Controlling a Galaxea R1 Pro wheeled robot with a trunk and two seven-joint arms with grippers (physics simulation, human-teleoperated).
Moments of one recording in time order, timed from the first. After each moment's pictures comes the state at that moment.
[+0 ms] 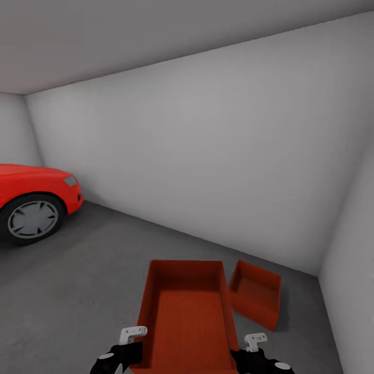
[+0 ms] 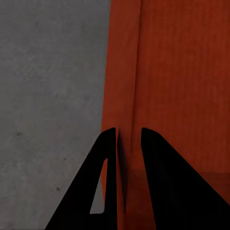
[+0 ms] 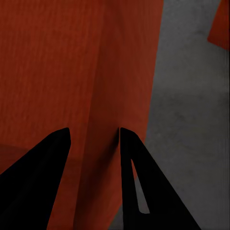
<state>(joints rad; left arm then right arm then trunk) -0.30 -0.06 0.01 -0.64 0.08 0.25 0.02 -0.42 -0.01 -0.11 -0.28 0.10 -0.02 0.34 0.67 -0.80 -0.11</state>
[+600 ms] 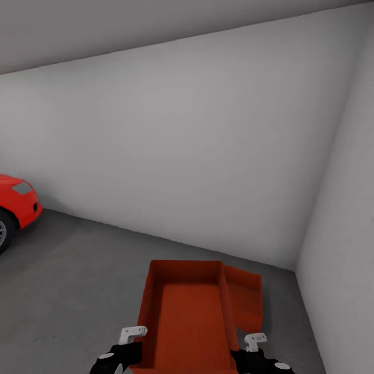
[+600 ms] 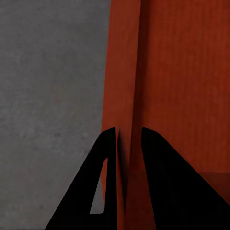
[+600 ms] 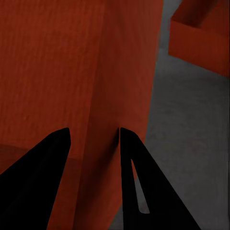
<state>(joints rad) -0.30 -0.06 0.01 -0.65 0.08 0.25 0.02 -0.42 -0.01 -0.11 -0.28 0.10 -0.02 0.34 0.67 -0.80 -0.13</state>
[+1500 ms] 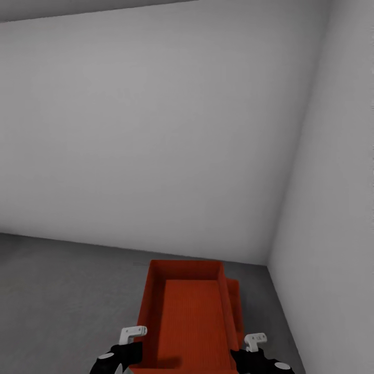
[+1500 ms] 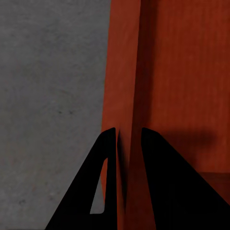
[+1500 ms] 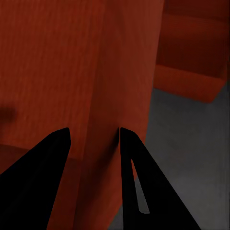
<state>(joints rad) -0.30 -0.06 0.01 -0.65 0.08 0.25 0.02 -0.42 -0.01 -0.11 -0.28 0.10 -0.03 0.34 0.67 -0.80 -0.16</state>
